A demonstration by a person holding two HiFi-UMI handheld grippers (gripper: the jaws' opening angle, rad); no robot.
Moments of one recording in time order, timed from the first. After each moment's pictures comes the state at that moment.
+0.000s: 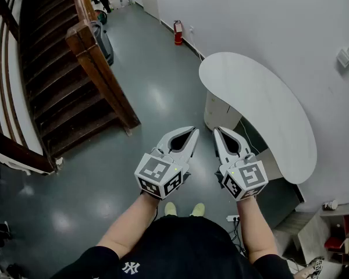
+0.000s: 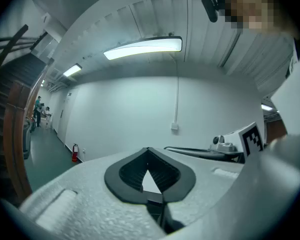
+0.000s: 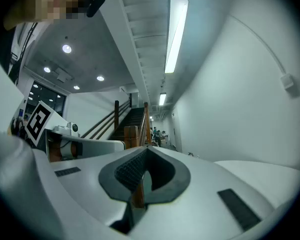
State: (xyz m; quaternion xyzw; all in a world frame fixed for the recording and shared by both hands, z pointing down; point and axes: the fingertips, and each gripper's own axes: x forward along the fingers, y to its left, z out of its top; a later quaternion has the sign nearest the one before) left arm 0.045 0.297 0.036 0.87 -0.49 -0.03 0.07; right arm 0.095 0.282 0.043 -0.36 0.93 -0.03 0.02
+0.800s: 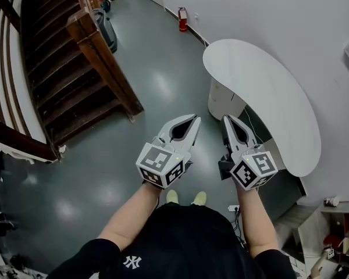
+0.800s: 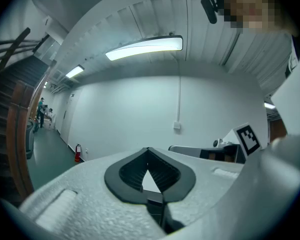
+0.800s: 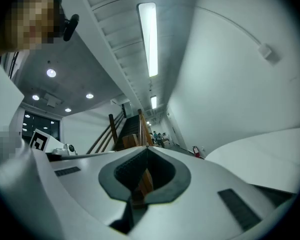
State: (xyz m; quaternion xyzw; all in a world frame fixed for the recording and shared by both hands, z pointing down) left arm 0.050 0.295 0.048 0.86 -0.50 -0.03 0.06; right arm 0.122 0.272 0.056 -0.36 0.92 -0.14 0.10
